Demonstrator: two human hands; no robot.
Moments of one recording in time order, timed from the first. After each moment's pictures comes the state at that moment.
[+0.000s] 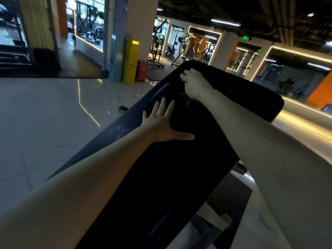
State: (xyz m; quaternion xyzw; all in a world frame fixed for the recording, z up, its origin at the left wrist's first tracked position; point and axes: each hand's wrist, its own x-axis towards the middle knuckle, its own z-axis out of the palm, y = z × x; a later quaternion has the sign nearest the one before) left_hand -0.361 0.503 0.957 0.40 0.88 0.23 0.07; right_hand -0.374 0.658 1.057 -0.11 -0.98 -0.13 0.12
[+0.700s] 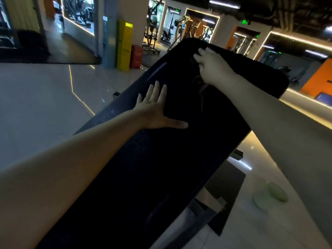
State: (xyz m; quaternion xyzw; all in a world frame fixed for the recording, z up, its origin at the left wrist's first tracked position) left_hand -0.362 0.492 0.948 0.42 0.88 0.20 0.07; right_hand -0.332 0.683 1.059 -0.11 -0.97 -0.11 0.16
